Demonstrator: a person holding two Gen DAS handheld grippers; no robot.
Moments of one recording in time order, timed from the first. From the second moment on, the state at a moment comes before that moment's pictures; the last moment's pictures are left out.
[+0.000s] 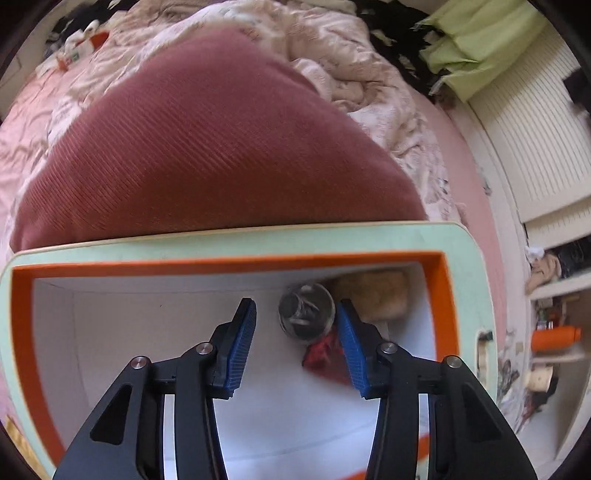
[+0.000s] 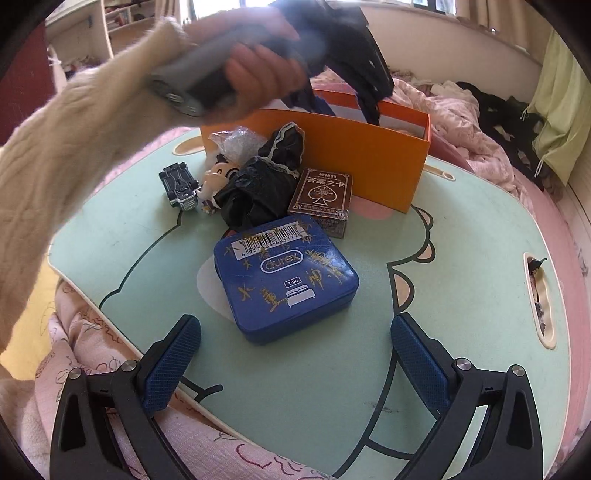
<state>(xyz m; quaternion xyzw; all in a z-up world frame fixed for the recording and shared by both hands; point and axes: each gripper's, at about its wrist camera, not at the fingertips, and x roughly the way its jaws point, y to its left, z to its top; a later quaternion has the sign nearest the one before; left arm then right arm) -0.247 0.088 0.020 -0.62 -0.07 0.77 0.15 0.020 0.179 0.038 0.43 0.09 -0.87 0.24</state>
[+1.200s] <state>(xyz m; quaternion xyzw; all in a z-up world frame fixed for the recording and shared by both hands) -0.023 -0.035 0.073 -0.37 -0.10 0.91 0.12 0.020 0.177 0.035 0.43 0.09 -0.87 0.23</state>
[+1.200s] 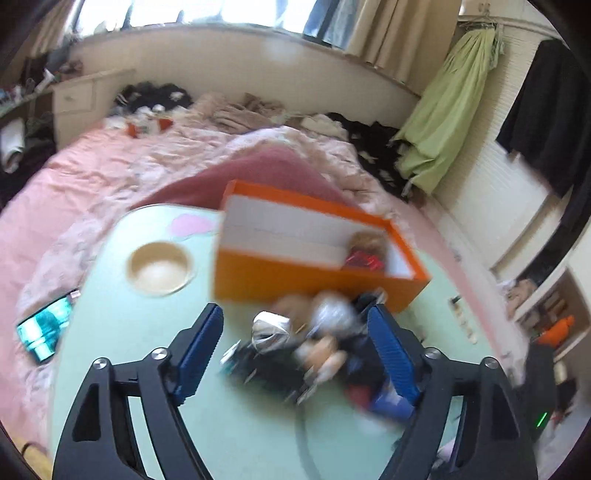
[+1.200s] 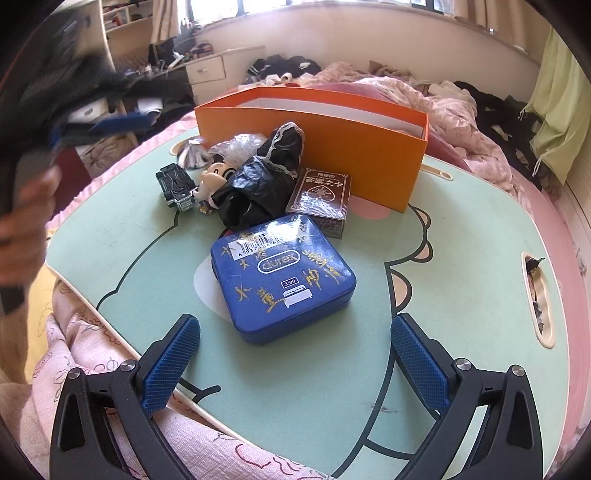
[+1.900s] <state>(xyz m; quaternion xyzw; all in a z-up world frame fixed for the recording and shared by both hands) 0.027 0.009 -0.005 -0.35 0.03 0.93 0.07 0.023 0.183 0.034 0.43 0.09 -0.87 0.23</state>
